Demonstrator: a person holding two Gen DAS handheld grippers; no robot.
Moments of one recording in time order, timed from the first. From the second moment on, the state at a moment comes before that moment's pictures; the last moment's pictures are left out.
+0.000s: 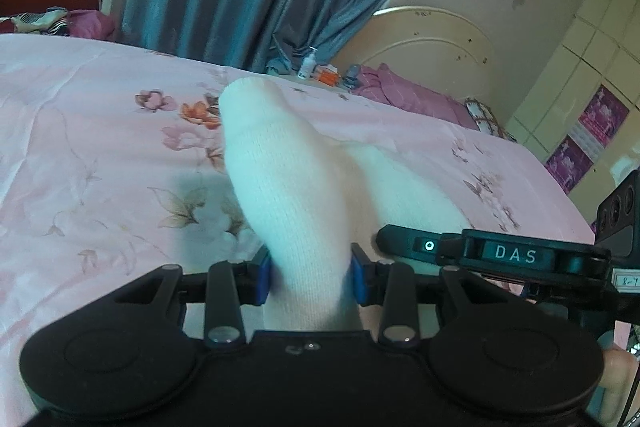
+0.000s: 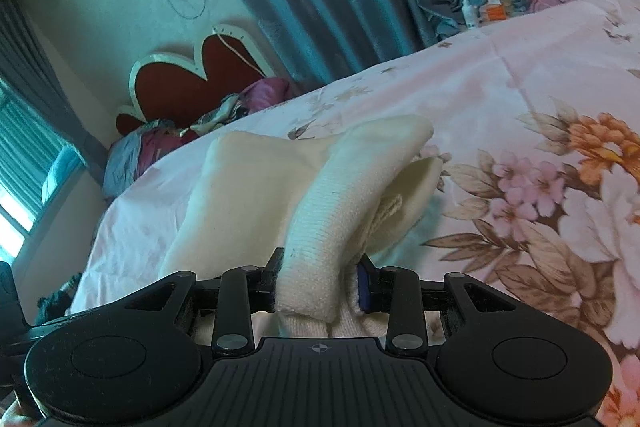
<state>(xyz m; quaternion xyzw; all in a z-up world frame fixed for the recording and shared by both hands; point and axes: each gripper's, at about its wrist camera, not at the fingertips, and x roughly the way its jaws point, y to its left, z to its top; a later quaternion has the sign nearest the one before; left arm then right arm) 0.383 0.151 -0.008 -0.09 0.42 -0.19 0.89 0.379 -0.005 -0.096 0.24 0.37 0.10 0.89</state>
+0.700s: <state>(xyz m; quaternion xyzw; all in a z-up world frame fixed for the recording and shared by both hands) 0.403 0.192 -0.062 -0.13 0.44 -0.13 0.88 0.416 -0.026 -0.138 0.23 0.40 0.07 0.88</state>
